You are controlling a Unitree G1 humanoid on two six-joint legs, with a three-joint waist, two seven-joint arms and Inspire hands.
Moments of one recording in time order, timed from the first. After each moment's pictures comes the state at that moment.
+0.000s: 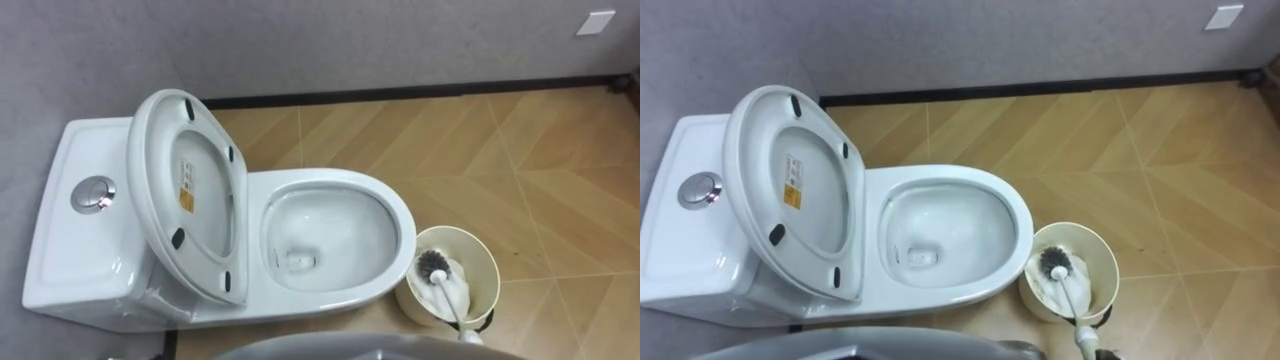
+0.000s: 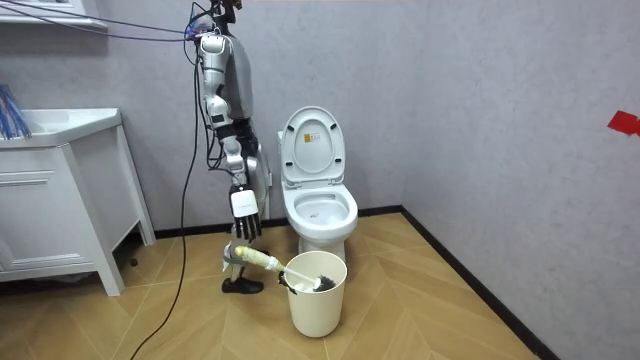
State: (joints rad) left arm 0.25 0.18 0.08 1.00 0.39 0.20 0.09; right arm 0.17 -0.20 -0.03 1.12 -0.34 0.15 -0.11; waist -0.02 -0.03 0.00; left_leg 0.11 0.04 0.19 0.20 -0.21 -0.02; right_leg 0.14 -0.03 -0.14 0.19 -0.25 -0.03
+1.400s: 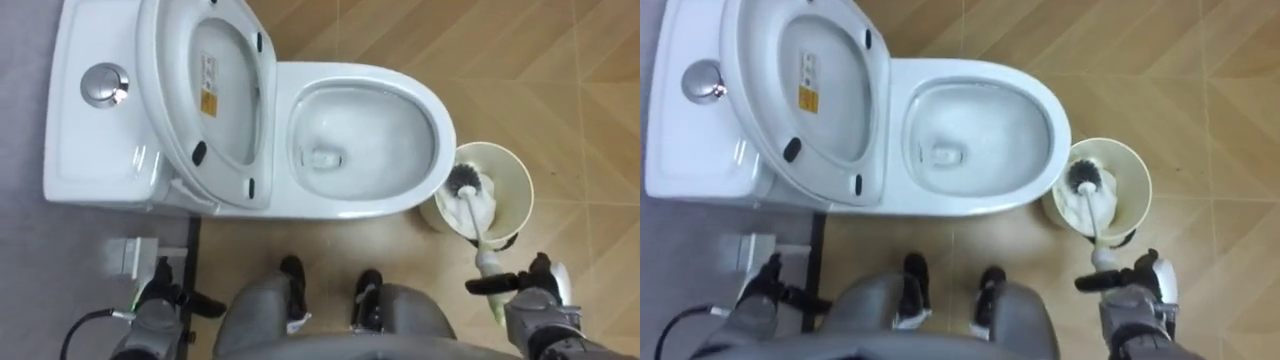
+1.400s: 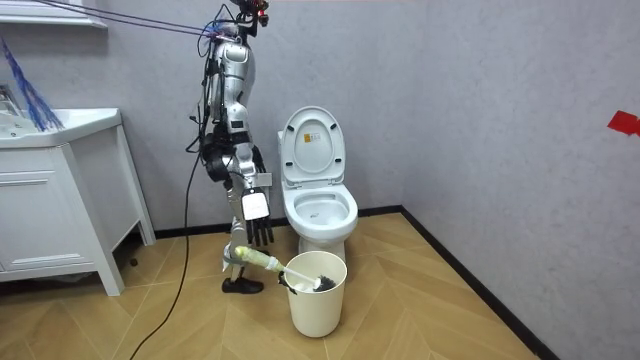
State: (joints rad) left arm -0.03 0.19 0.00 1.06 0.16 0.04 0.22; right arm -0.16 -0.25 -0.05 1.29 0.02 0.01 -0.39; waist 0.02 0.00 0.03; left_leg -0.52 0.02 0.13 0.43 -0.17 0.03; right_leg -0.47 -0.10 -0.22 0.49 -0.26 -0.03
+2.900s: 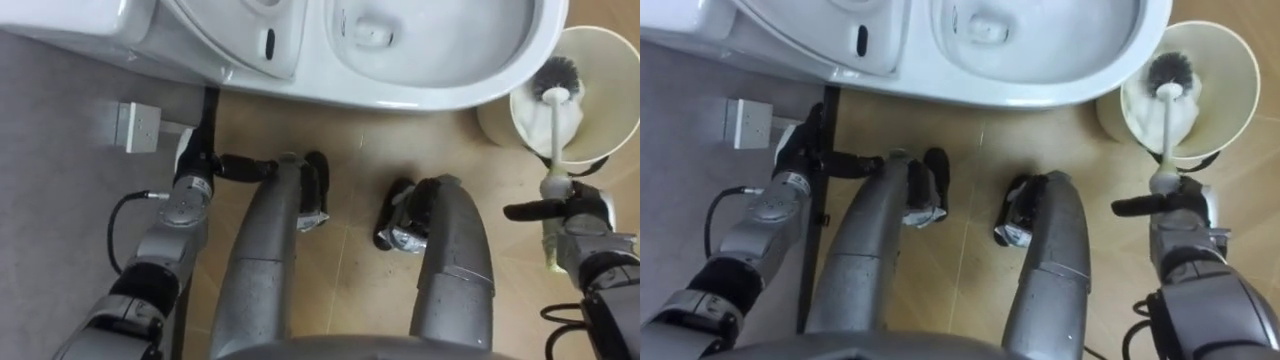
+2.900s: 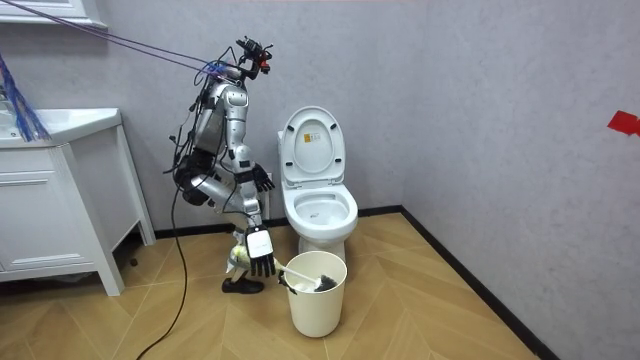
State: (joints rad) left arm -0.18 0.24 -0.22 0.69 -0.23 0.02 0.18; right arm -0.36 -0.48 0.21 1.32 0.29 0.06 -0.26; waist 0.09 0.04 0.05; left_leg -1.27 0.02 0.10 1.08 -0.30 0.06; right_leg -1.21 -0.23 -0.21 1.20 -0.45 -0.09
